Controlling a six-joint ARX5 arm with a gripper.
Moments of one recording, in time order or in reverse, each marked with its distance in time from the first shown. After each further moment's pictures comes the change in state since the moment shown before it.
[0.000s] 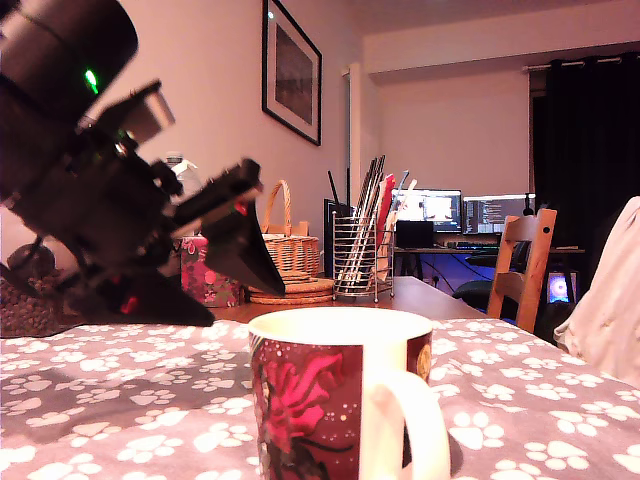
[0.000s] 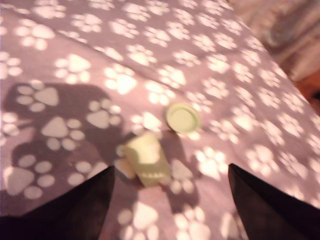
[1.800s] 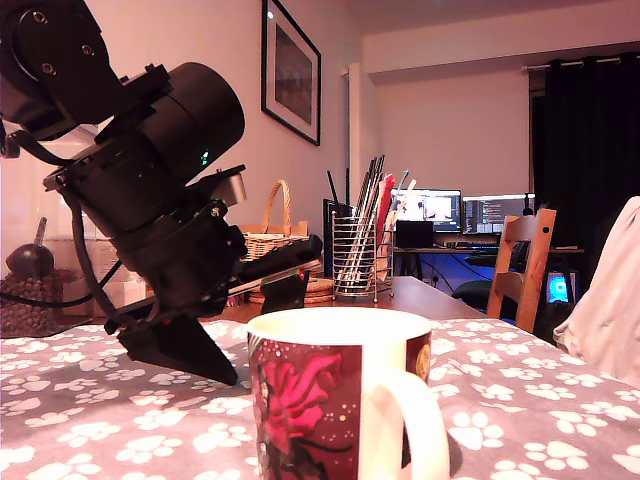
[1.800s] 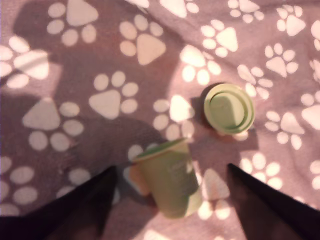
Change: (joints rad) arm 0.002 0.269 0.300 -0.327 -0.024 -0.034
